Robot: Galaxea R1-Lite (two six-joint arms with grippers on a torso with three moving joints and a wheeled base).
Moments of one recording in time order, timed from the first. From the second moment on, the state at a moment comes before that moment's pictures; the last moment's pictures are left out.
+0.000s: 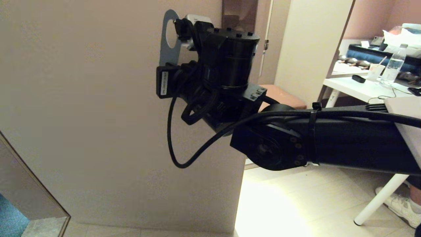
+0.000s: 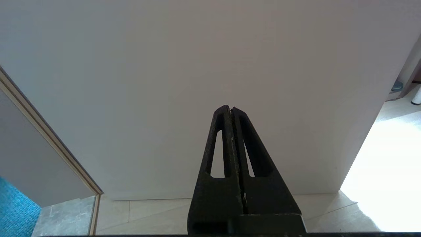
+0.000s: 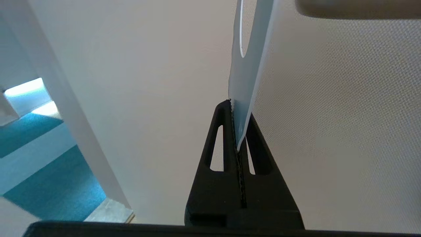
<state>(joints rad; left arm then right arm) 0.00 0.00 0.00 0.00 -0.01 0.08 0.93 2.15 -1.79 -0.54 -0.31 0.10</state>
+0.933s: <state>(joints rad) 0.00 0.00 0.00 0.00 -0.01 0.08 0.99 1.75 -1.36 -0.53 -0.23 -0.02</state>
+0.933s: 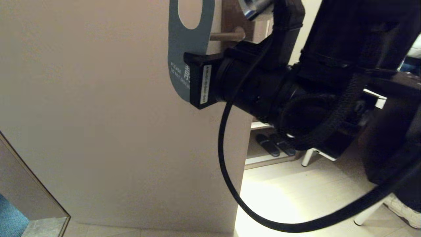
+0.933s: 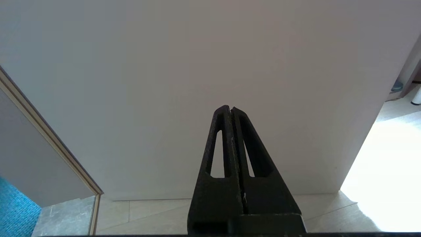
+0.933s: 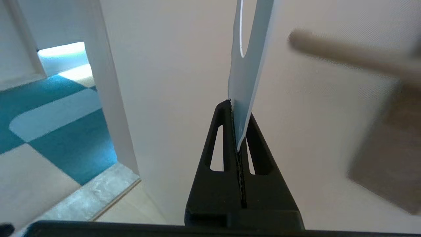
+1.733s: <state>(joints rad) 0.00 0.00 0.00 0.00 -0.01 0.08 0.80 1.44 -1.29 -0.16 -0.12 -0.11</state>
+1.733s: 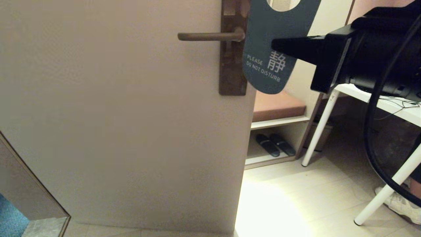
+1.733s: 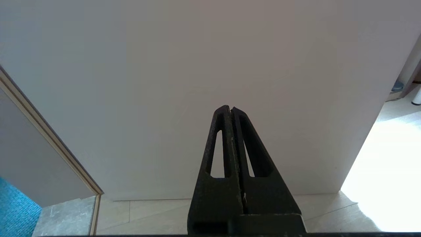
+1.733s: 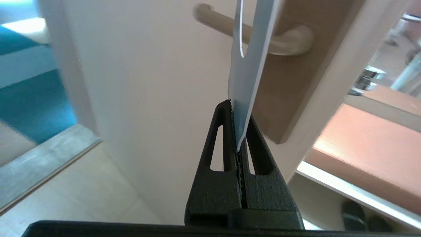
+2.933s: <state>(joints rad) 0.00 0.00 0.00 0.00 -0.01 0.08 0.80 1.39 -1.14 -0.16 0.36 0.03</state>
